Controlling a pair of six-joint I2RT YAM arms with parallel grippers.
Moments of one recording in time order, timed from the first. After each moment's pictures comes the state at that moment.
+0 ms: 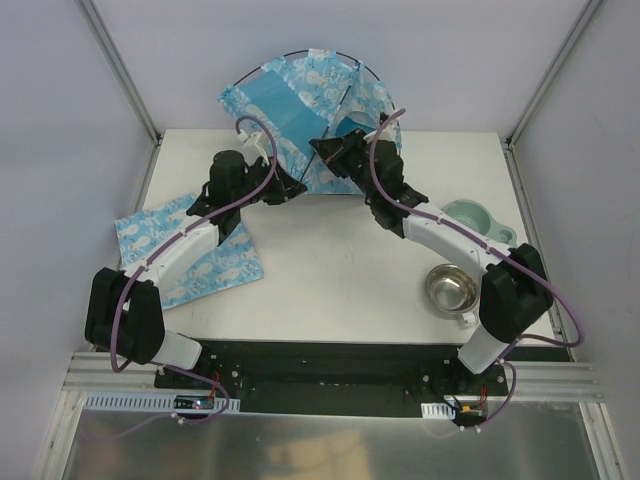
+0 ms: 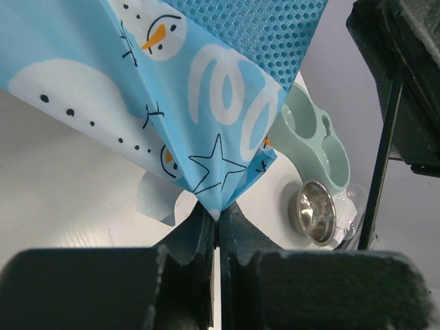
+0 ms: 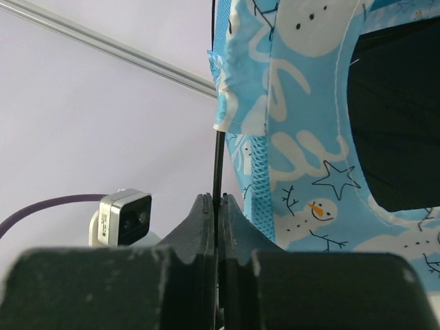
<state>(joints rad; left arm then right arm) -0.35 1.42 1.02 0.12 0.49 -0.63 0.66 1.65 1.32 0.30 0.12 1.08</state>
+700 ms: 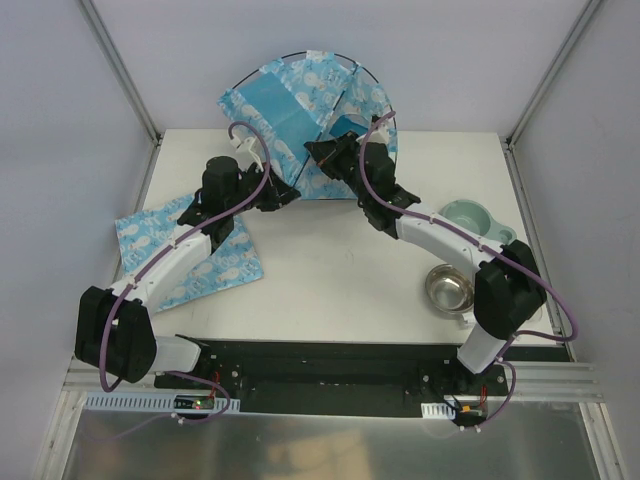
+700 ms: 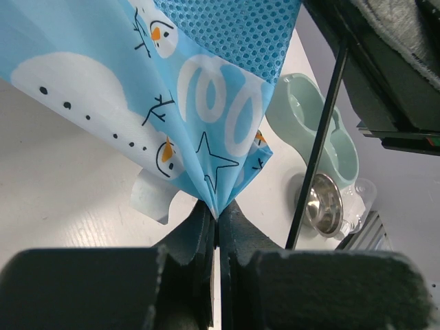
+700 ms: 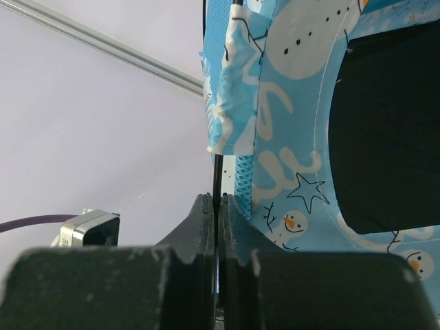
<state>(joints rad) -0.35 1.32 0.97 0.03 0.46 -0.60 0.70 1.70 1.34 0.32 0.17 1.03</state>
